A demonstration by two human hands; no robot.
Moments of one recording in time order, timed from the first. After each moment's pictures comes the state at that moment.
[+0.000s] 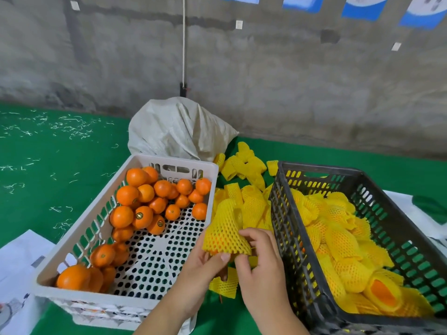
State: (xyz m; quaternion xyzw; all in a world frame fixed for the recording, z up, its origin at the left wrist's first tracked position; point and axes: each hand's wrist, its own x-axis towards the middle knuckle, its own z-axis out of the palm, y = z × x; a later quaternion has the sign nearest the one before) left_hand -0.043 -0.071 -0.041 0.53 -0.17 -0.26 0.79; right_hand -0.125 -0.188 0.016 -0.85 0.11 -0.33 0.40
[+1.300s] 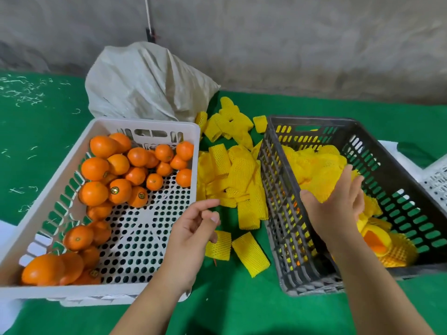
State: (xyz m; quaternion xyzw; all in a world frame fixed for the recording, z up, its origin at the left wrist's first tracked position) left_hand -0.040 -0.079 -0.038 0.57 -0.14 -0.23 0.78; right_hand -0.133 -0.327 0.023 -0.79 0.49 -0.18 0.32
